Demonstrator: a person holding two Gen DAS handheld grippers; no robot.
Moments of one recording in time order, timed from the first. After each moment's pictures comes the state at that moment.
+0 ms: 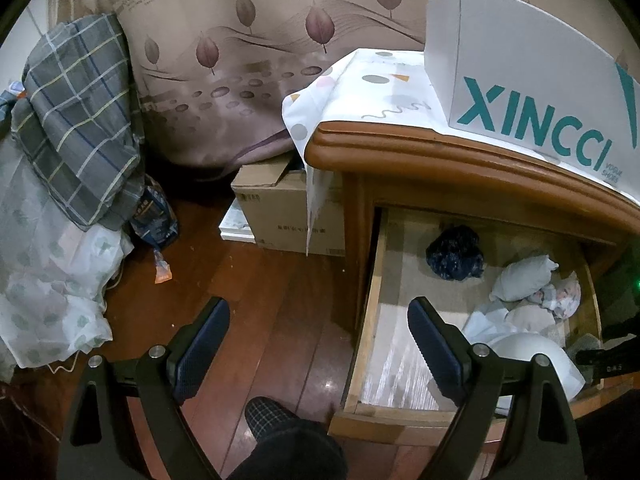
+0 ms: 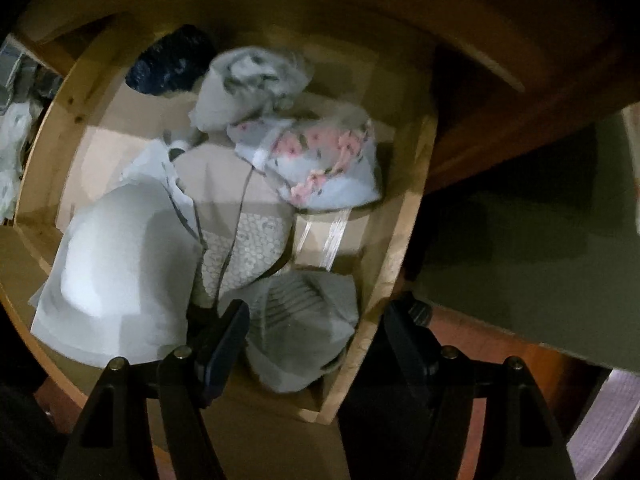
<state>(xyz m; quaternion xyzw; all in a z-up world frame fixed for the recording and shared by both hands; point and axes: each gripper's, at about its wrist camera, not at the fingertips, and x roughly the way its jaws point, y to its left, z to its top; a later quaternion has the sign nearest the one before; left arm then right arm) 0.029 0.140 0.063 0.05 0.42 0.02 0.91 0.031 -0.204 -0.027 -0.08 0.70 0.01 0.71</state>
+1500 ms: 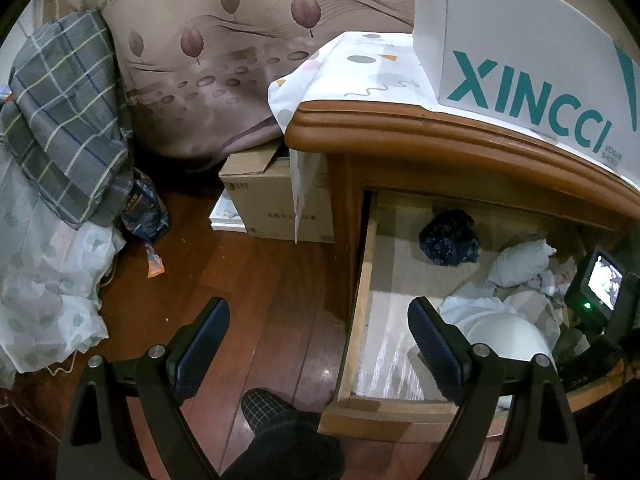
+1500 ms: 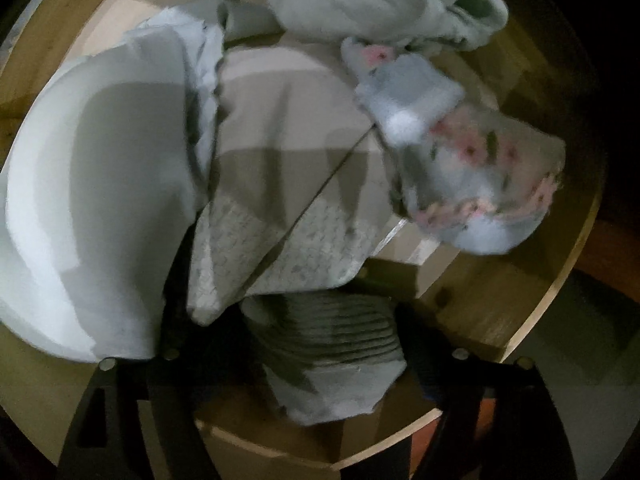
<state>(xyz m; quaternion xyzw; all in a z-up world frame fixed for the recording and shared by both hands) 0.036 0.133 0.054 0.05 0.44 0.01 0.89 0.064 -0.104 -0.108 -0.21 0.78 0.12 0.58</state>
